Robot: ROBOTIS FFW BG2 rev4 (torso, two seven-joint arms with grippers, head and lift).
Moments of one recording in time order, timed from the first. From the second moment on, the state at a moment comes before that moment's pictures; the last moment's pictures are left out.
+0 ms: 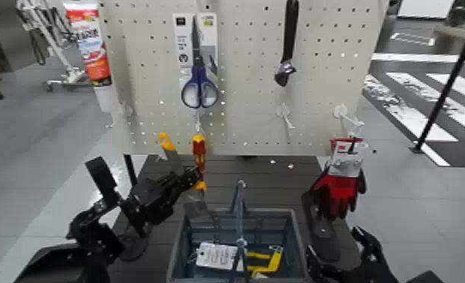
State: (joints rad) left arm -0.15 0.08 0.01 -1.54 0.36 0.15 -0.87; right arm 0.38 -0.17 0.06 -1.83 -0.09 -0.27 0.24
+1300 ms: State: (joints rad) left arm -0.17 0.07 -0.11 -1.35 0.35 0.17 -0.89; right arm 0.38 -0.18 0.07 -1.82 -0.10 -0.27 0.24
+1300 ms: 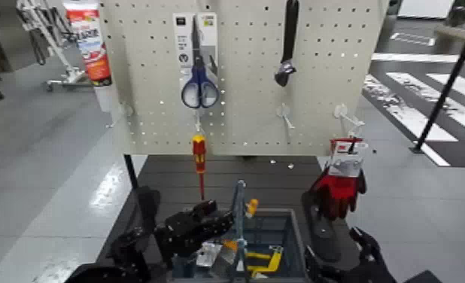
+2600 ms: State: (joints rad) left arm 0.06 0.05 -0.06 -1.56 0.17 0.00 -0.58; right arm 0.39 -0.19 0.06 -1.84 -0.11 -0.27 0.25
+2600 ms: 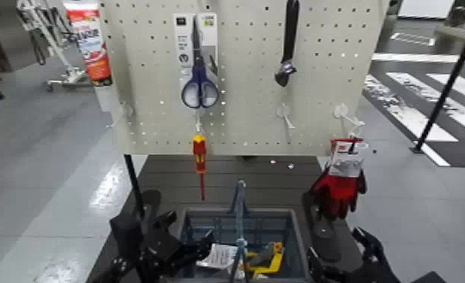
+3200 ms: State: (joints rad) left arm 0.24 0.00 -0.05 -1.67 0.02 -0.24 -0.32; right arm 0.42 -0.20 0.04 -1.86 -0.12 -0.27 0.25
